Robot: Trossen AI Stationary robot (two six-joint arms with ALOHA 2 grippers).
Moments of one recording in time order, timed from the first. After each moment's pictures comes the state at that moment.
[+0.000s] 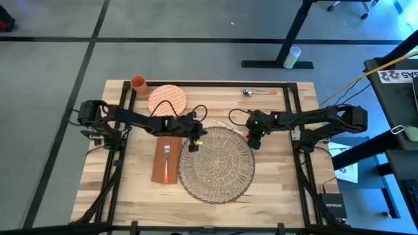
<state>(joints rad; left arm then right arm) 0.06 1.63 0.82 0.18 -0.16 0.11 -0.29 1.35 0.45 -0.26 -0.04 0.13</state>
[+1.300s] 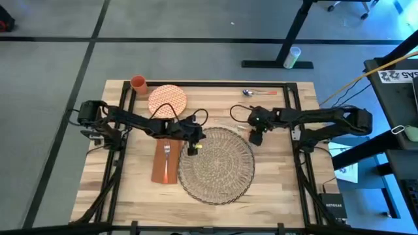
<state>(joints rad) 0.02 1.63 0.82 0.14 -0.16 0.06 -0.31 1.23 0.55 -0.45 0.00 0.07</state>
